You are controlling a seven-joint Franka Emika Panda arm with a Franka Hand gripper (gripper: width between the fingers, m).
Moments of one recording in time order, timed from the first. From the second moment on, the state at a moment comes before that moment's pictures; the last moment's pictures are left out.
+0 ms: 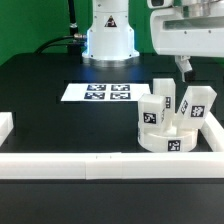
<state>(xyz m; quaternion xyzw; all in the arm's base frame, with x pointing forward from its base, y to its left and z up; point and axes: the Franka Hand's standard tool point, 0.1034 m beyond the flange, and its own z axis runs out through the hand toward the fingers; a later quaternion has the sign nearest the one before) 0.587 0.126 0.105 -0.90 0.43 -0.01 0.09</state>
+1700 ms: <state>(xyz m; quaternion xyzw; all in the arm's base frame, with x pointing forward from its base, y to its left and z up) 0.595 0.119 0.101 -0.93 -0.37 -0.05 0.00</state>
